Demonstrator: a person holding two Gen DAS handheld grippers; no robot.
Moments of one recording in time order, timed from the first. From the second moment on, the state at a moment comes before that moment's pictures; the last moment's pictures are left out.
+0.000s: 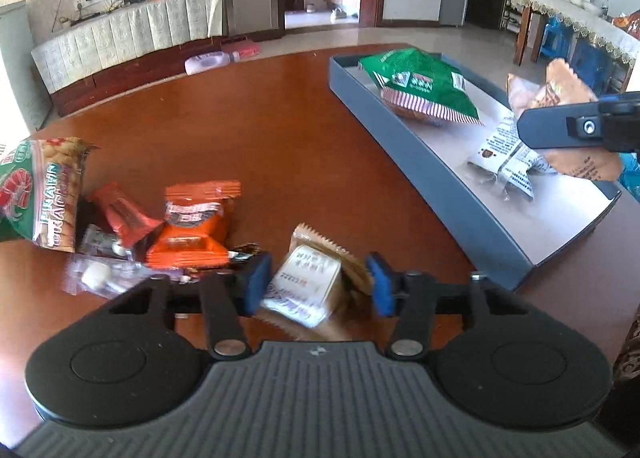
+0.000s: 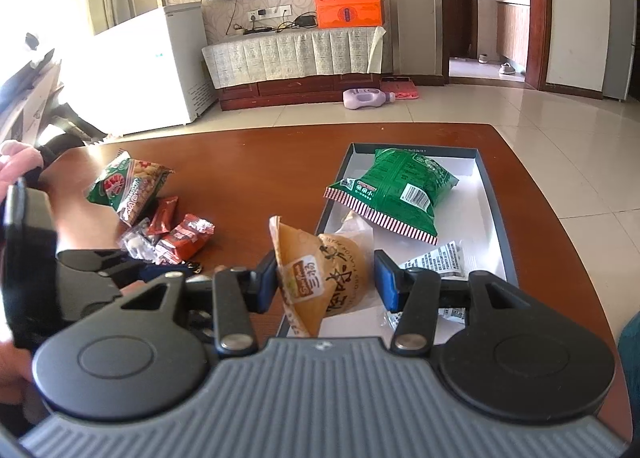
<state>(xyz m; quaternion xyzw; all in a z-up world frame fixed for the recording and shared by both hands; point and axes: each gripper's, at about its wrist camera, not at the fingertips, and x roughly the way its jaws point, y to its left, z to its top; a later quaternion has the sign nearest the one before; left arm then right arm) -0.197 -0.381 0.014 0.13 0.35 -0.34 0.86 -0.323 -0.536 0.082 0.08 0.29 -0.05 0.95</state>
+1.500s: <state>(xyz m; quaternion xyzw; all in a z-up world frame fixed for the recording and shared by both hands) -0.196 -0.464 0.069 0.09 0.26 -0.36 0.89 -0.328 -0.555 0.083 0.07 0.27 -0.10 0.96</state>
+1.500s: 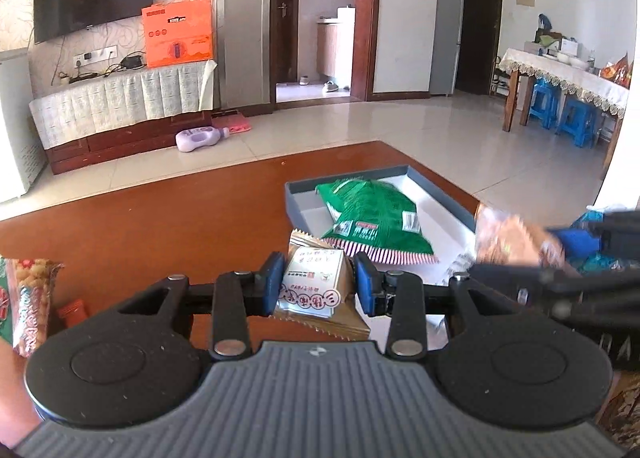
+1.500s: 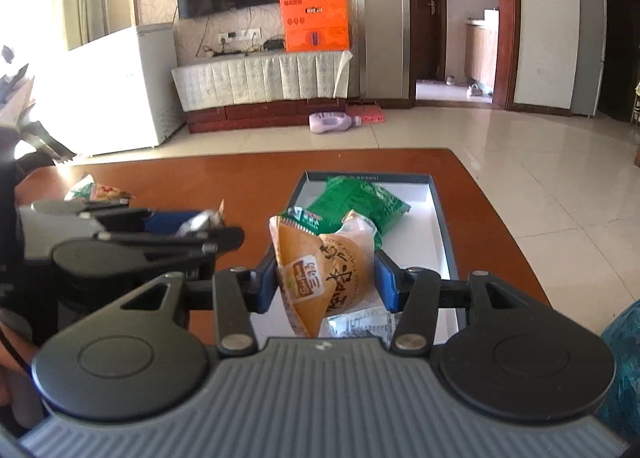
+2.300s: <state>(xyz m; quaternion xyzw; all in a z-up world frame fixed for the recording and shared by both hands) -0.148 -0.568 0.040 0.08 0.26 -0.41 0.87 -0.321 -0.574 0.067 0.08 0.31 -0.11 0.94</state>
